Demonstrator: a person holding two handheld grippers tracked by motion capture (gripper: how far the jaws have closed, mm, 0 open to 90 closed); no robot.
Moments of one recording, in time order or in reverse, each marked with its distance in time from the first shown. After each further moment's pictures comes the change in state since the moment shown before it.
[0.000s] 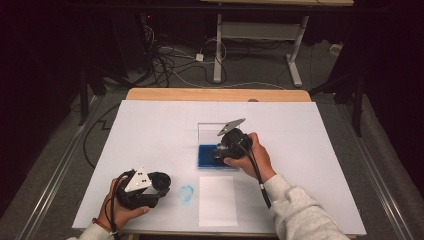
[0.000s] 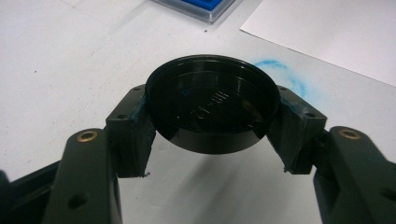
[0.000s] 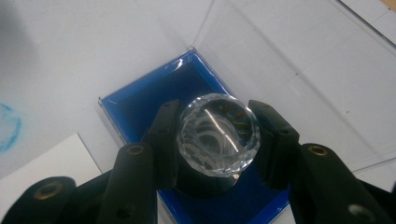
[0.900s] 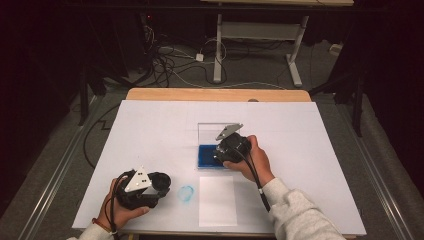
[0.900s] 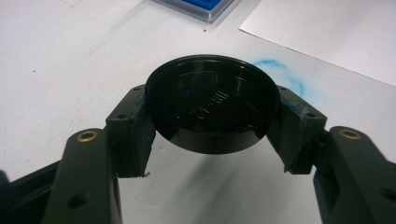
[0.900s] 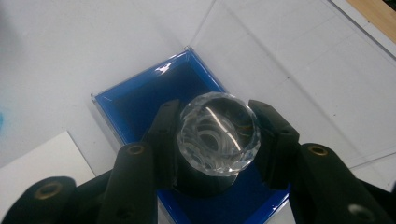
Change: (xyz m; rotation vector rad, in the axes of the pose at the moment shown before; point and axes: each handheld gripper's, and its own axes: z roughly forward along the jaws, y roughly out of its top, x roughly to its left) left arm -0.001 0.001 0.000 0.004 -0.003 0.007; right arm 0.011 -0.005 -0.001 -0.020 -0.070 -0.046
